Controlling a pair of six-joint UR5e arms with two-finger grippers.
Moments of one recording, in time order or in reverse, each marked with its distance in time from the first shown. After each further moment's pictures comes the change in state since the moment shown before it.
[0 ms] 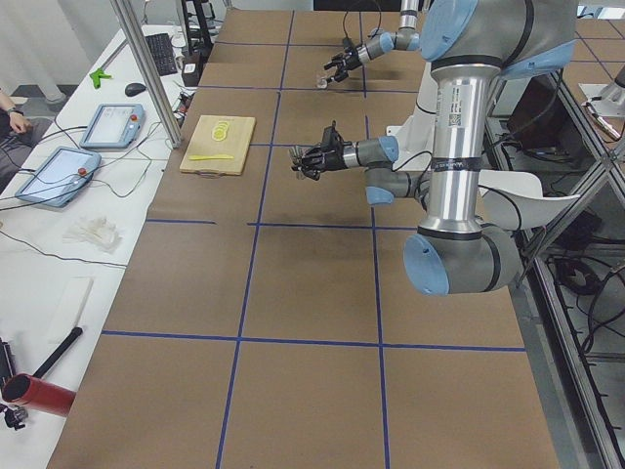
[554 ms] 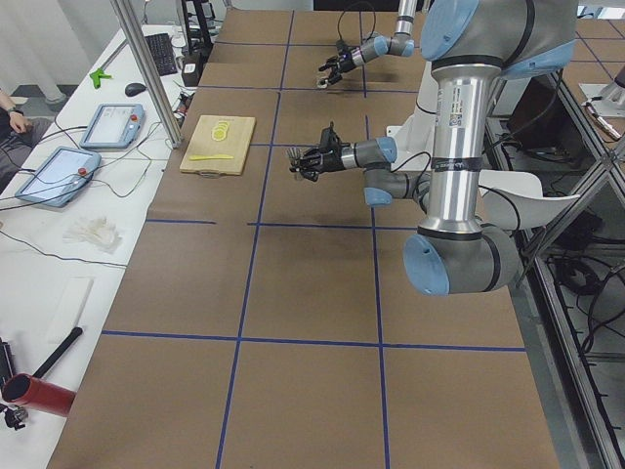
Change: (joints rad) left arm -0.010 -0.007 0.014 0.001 -0.003 -0.001; right arm 0.061 0.038 -0.029 0.001 0.051 -0.026
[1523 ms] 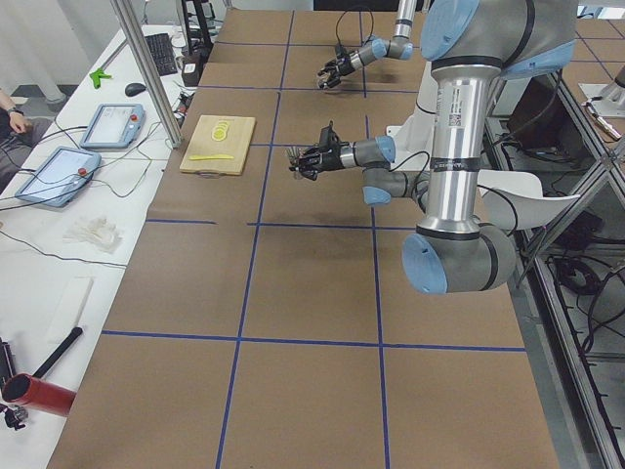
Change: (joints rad) left arm -0.003 -0.013 0.007 0.000 -0.001 0.000; right arm 0.005 0.038 -0.034 0.001 0.027 -0.003
